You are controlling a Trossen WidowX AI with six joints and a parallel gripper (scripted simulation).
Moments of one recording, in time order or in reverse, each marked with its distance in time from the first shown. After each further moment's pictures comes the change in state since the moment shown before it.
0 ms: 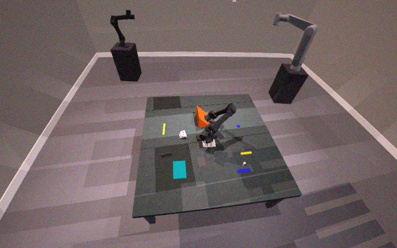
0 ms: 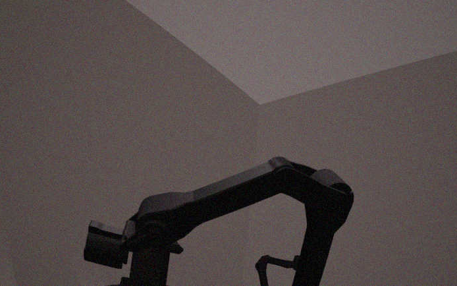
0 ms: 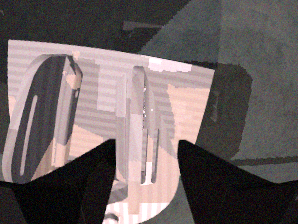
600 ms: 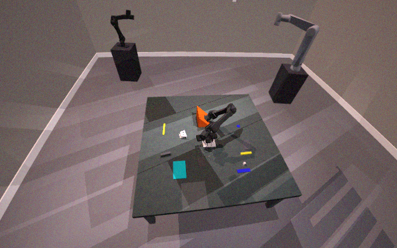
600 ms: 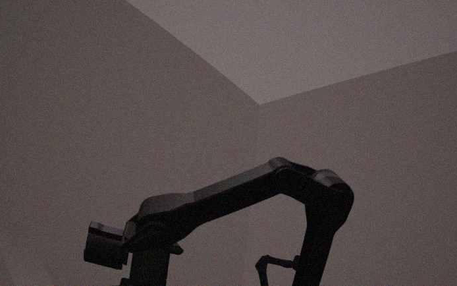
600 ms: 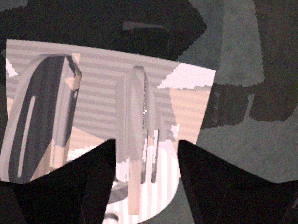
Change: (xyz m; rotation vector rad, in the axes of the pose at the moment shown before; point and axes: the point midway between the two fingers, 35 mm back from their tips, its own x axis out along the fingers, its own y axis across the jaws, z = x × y) arm 0.002 0.000 0.000 -0.003 -0.001 -0.001
